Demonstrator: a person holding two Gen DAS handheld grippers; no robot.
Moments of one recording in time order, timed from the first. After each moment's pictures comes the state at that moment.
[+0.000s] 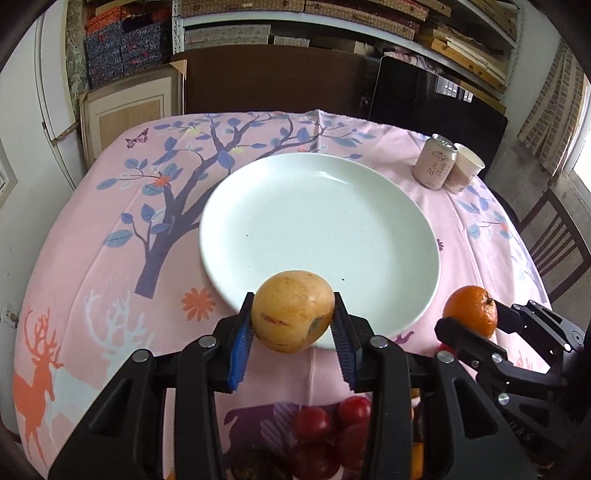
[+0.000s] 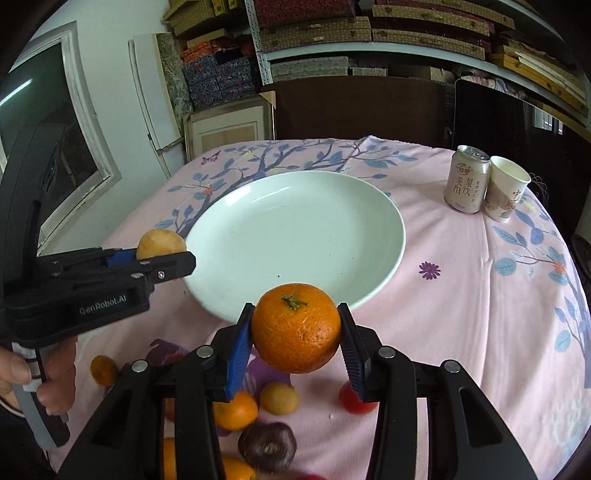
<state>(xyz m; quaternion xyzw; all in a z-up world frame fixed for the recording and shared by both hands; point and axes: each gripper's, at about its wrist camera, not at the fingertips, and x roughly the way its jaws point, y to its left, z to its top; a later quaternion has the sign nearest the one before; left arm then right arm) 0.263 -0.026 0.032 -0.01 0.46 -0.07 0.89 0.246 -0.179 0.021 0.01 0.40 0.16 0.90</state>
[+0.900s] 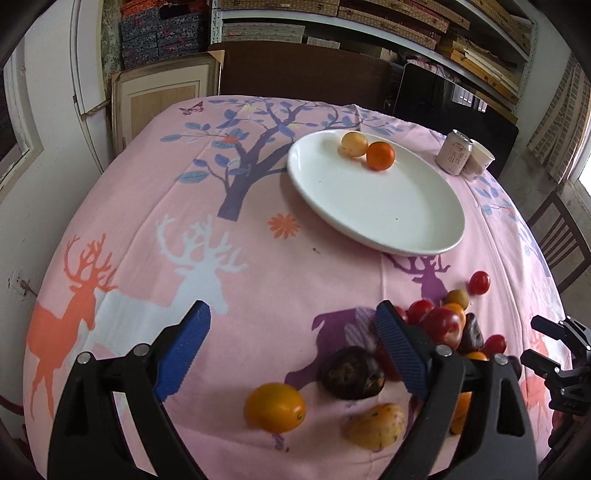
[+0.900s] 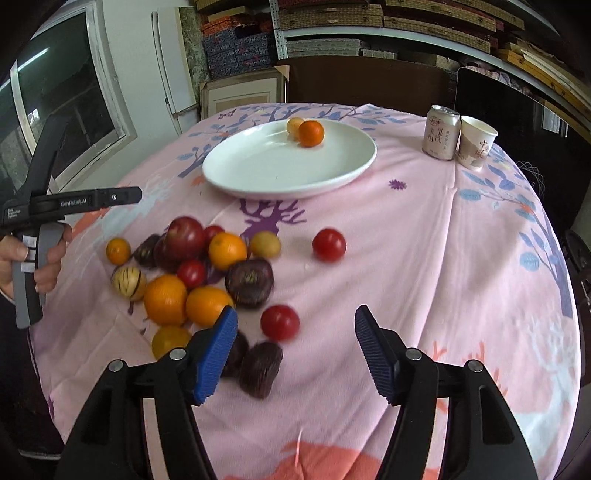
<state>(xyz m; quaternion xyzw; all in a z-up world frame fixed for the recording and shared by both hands) 0.163 0.061 0.020 -0.04 0.44 -0.04 0.89 0.112 -0.240 0.002 -0.04 0.44 0.19 0.88</state>
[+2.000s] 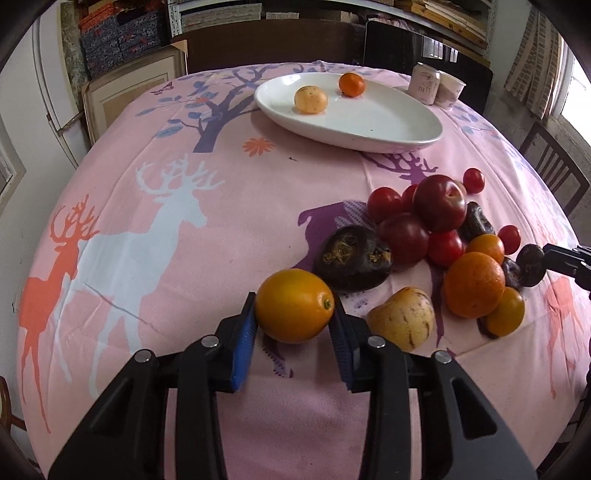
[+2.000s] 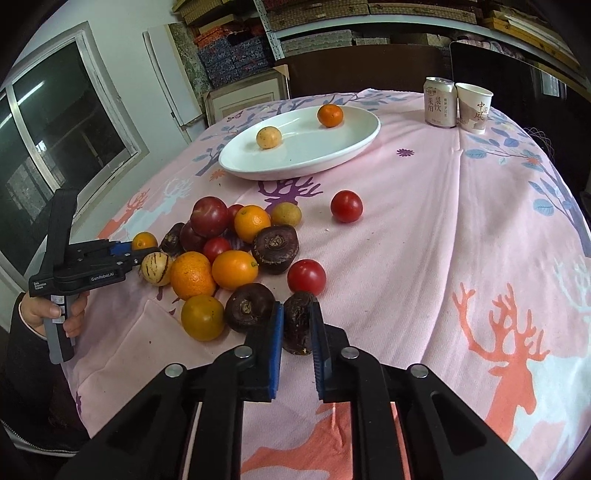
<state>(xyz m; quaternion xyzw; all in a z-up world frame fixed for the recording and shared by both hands) 0.116 0.045 -0.025 0.04 0.48 -0.08 0.87 0.094 -0.249 -0.005 0.03 0.43 0.21 0.87</state>
